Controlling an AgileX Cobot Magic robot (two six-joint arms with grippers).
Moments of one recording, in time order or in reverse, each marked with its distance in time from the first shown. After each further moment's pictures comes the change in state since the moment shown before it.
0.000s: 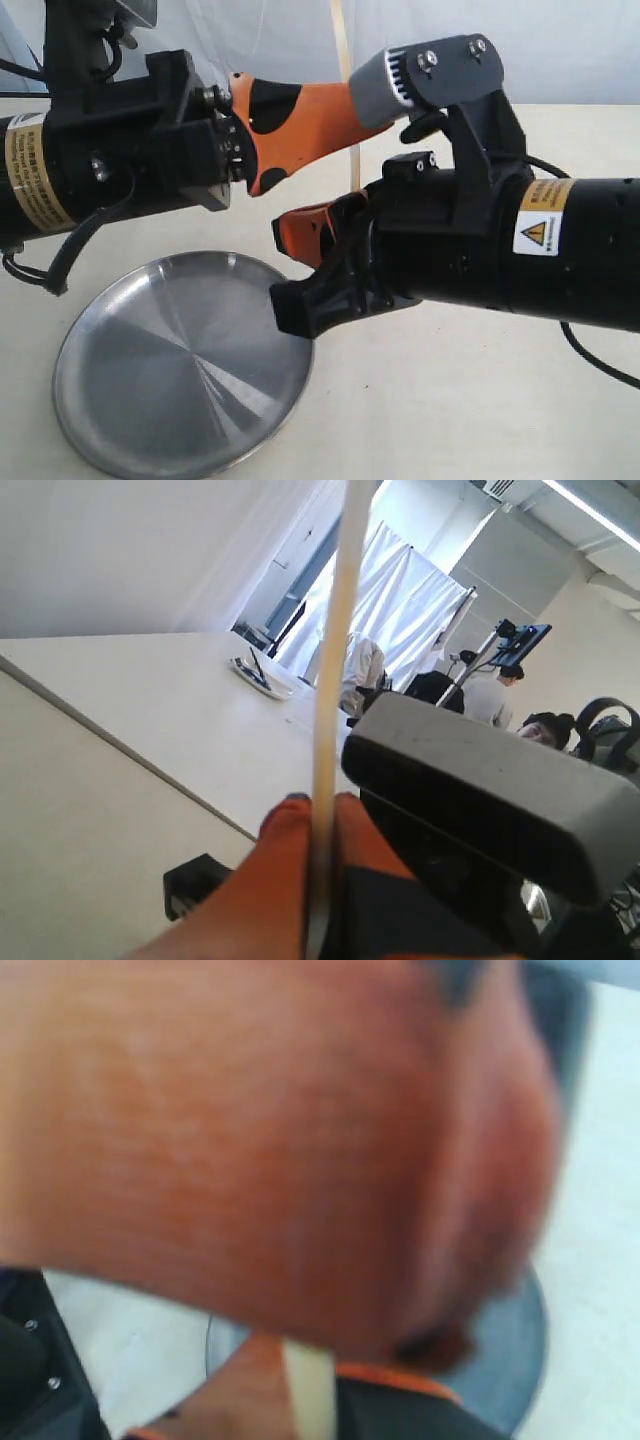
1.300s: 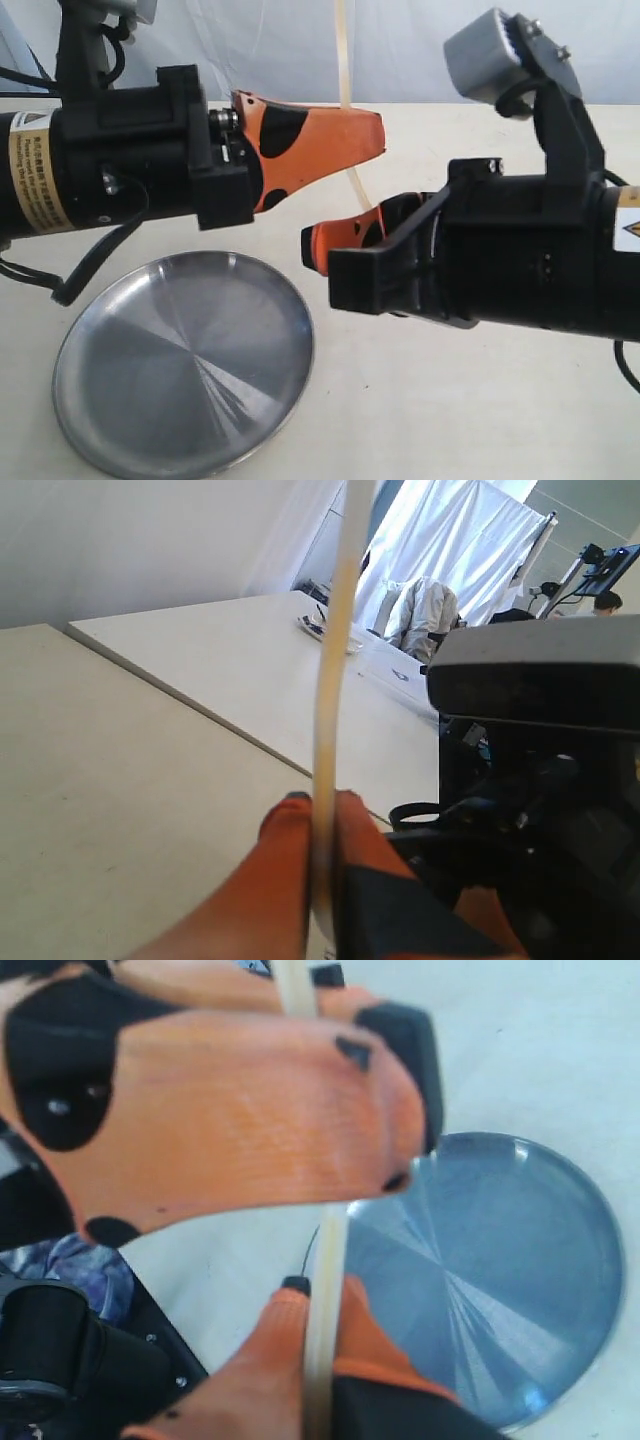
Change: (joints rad) left arm -0.004 -0.024 -0.018 0.136 0.192 0.020; right arm -0.006 -0.136 0.025 0.236 0.099 0.027
